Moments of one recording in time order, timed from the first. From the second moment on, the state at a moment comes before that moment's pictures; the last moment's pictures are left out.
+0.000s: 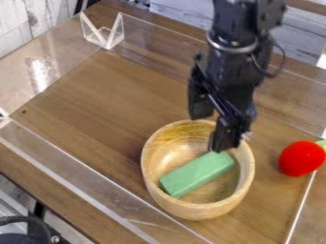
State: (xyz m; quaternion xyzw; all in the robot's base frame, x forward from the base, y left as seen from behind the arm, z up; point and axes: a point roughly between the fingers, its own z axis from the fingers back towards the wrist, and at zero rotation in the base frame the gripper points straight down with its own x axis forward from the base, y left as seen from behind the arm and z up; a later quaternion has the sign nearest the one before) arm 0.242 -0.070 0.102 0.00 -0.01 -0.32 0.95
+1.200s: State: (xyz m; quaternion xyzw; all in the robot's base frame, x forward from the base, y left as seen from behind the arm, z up) arm 0.259 -0.064 0.102 0.03 0.00 -0.24 0.97
